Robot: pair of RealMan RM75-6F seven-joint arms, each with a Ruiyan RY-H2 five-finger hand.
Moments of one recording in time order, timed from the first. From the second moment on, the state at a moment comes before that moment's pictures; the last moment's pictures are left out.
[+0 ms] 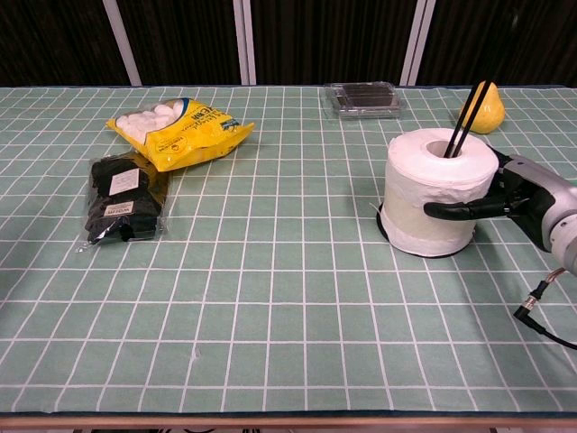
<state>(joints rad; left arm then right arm) 0.03 -1.08 -0.08 -1.78 1.41 1.62 0.22 0.41 -1.74 0.30 -1.38 -1.14 1.05 0.55</state>
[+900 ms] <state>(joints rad) 0.03 -1.08 -0.08 -1.78 1.42 1.62 0.22 0.43 -1.75 0.40 -1.41 -1.09 1.06 0.53</state>
